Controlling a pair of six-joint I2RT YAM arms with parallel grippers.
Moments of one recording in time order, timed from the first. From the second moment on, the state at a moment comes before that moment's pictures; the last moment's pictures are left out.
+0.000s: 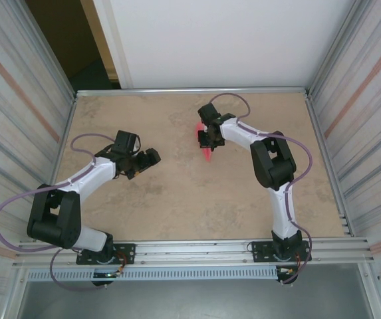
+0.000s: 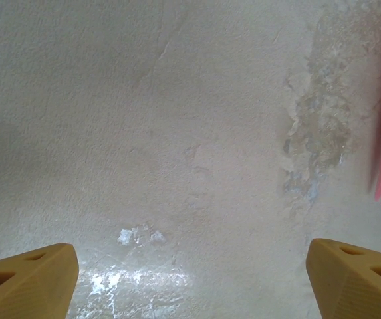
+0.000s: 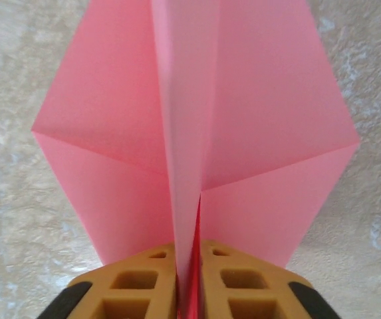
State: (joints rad) left arm -0.30 1.42 0.84 -0.43 0.20 -0.72; right arm 0.52 2.17 1.66 -0.66 0.01 0.40
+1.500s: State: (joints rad) left arm -0.30 1.44 0.84 -0.43 0.20 -0.72; right arm 0.54 2.25 1.72 -0.65 0.16 0.46
